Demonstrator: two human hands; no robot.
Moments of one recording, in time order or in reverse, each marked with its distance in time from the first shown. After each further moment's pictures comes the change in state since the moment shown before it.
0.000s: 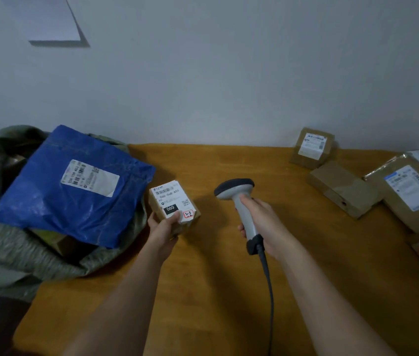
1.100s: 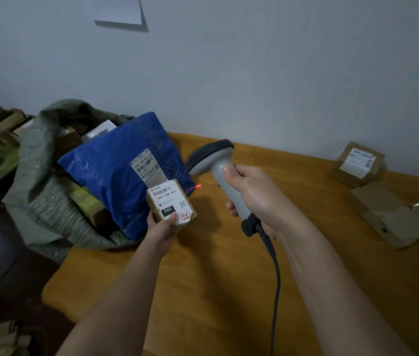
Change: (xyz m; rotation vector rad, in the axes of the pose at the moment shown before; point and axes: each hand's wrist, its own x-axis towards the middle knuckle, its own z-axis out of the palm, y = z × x) left_hand 0.004 0.014 -0.066 -0.233 0.159 0.022; right_hand -0.039 -0.078 0.085 -0.366 -0.267 -0.271
